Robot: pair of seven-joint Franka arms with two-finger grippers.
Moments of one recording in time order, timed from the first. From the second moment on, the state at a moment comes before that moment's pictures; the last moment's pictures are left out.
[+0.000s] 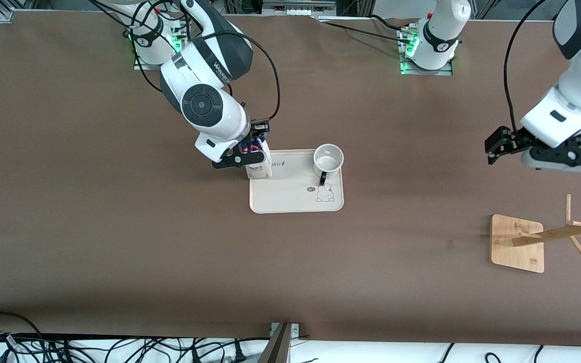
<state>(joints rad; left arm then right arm) -0.07 0.03 -0.03 -1.70 0.10 1.85 0.02 0.42 0.46 0.25 -1.51 0.15 1.77 0.47</state>
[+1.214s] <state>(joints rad) -0.07 0.02 -0.01 -1.72 0.09 1.82 0.01 0.42 0.62 0.23 -1.39 0.20 1.82 0.46</state>
